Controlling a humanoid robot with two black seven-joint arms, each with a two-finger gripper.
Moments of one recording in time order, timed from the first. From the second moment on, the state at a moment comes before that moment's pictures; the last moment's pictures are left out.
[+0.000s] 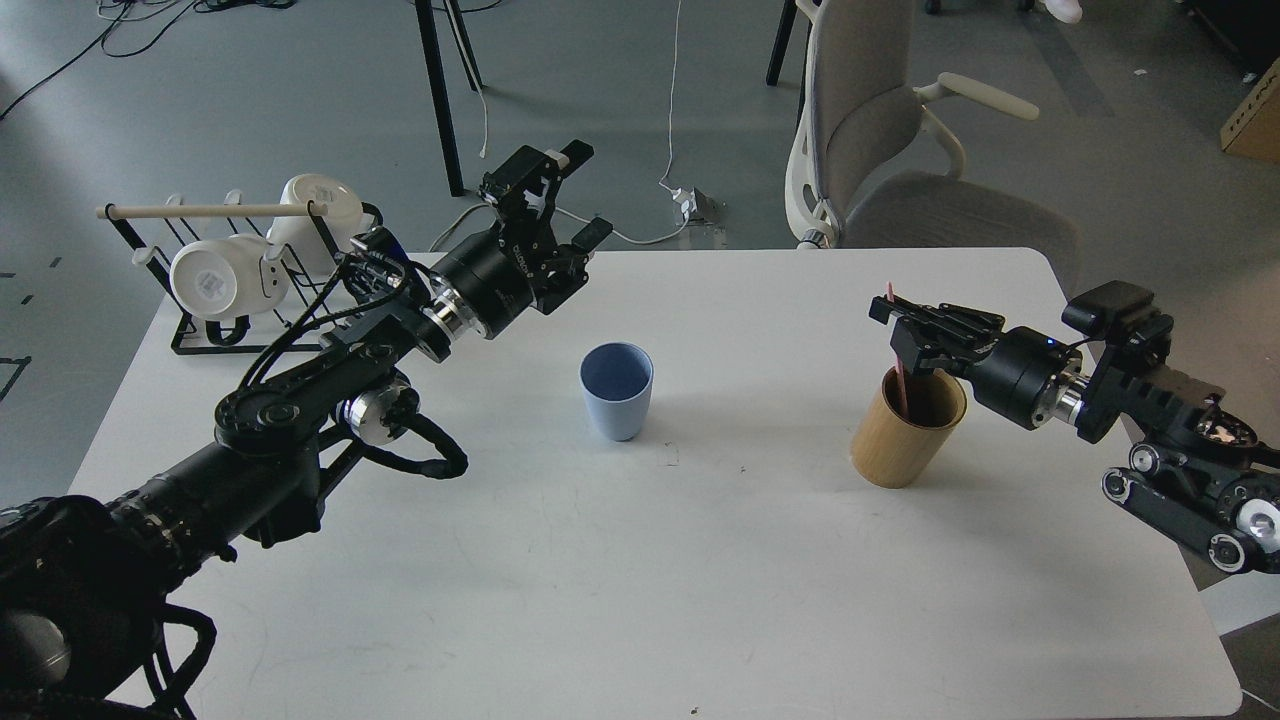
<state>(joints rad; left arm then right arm) -0.79 0.14 -0.54 -0.74 0.54 -0.33 -0.49 0.70 -0.61 0.34 0.96 -1.57 -0.24 0.49</state>
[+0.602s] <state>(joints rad) -0.77 0.15 -0.54 -0.71 0.54 -0.33 -0.49 0.80 -0.66 0.68 1.08 -1.39 -0.26 0.49</state>
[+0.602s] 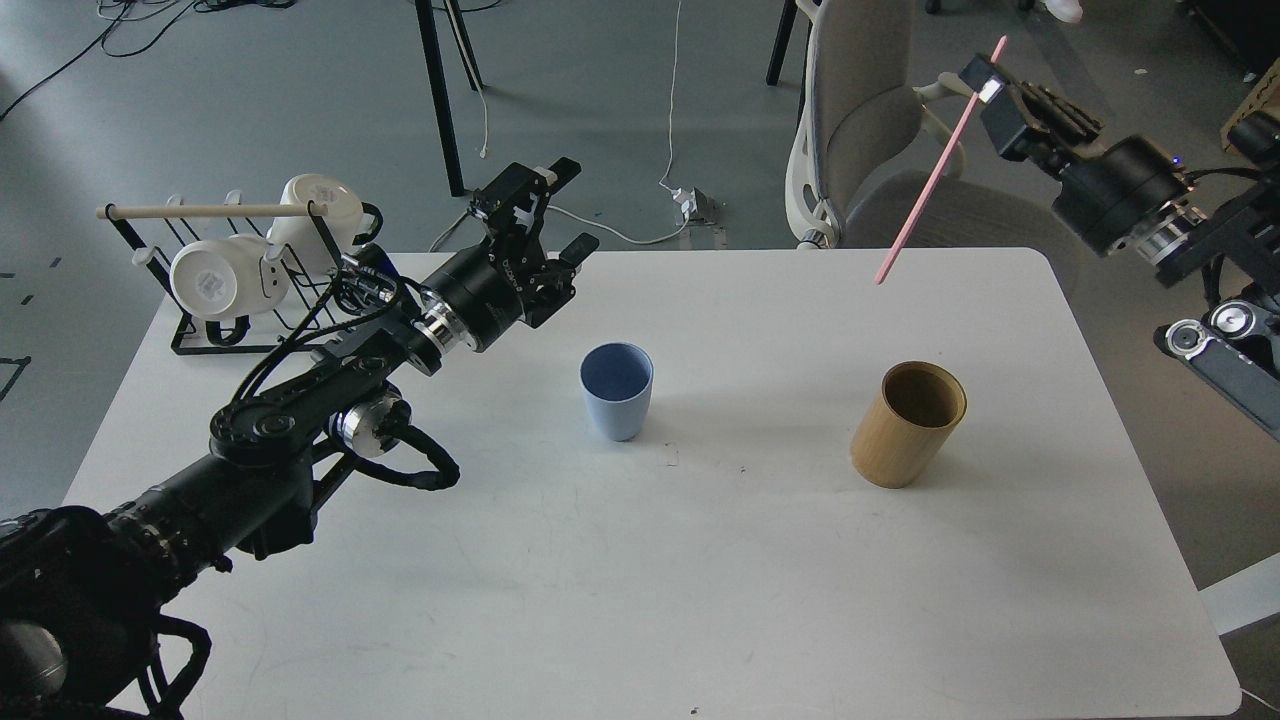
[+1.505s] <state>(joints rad) -0.73 0.24 -0.55 -0.58 0.53 -0.33 -0.49 0.98 -0.10 0.26 0.74 -1.56 -0.48 0.49</state>
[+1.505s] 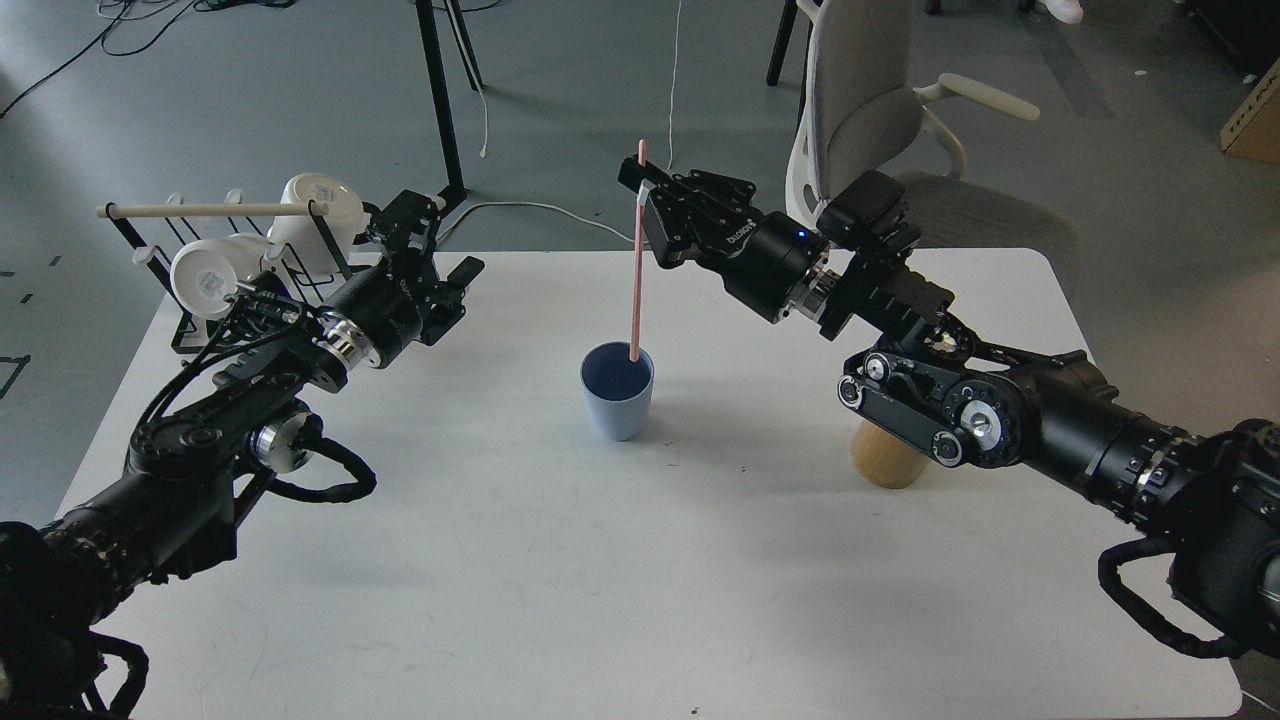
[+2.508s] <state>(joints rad) -0.72 0.24 -0.55 -0.58 0.53 -0.33 -0.49 0.96 0.00 0.17 0.61 -1.55 -0.49 0.49</state>
